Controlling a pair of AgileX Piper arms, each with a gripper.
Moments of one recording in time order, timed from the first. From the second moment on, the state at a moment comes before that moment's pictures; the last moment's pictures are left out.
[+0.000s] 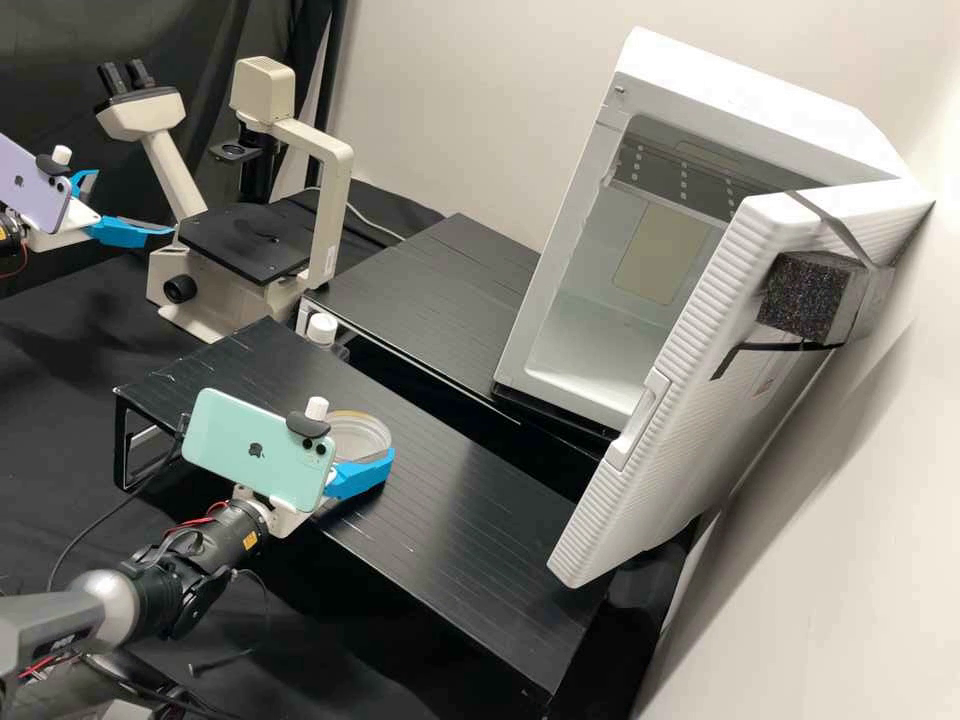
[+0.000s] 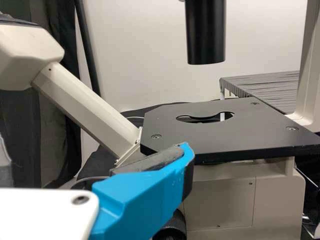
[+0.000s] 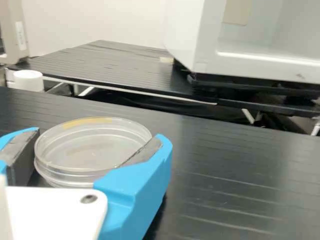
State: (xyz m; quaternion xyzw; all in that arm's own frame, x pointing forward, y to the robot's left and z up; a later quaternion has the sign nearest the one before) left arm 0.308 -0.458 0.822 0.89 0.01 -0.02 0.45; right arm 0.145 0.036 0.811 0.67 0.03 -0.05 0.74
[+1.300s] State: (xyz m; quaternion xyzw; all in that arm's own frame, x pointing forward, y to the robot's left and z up) left arm 0.308 -0.458 0.822 0.89 0.01 -0.02 0.45; right arm 0.159 0.038 0.800 0.66 0.01 -0.03 0.75
